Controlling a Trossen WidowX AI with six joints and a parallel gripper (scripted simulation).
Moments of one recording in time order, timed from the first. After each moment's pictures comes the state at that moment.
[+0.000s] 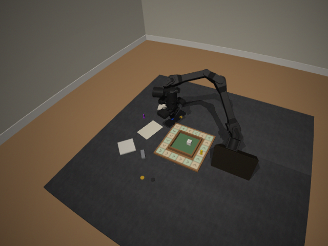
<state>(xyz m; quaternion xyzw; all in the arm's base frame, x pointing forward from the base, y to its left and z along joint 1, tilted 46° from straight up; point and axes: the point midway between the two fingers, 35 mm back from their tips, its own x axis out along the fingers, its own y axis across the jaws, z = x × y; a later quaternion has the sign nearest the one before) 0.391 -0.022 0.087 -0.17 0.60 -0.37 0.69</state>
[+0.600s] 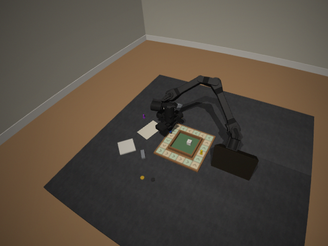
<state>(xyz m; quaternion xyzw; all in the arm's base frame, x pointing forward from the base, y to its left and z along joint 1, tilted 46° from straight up) 0.390 -0.049 0.008 -0.17 0.60 -0.36 0.69</state>
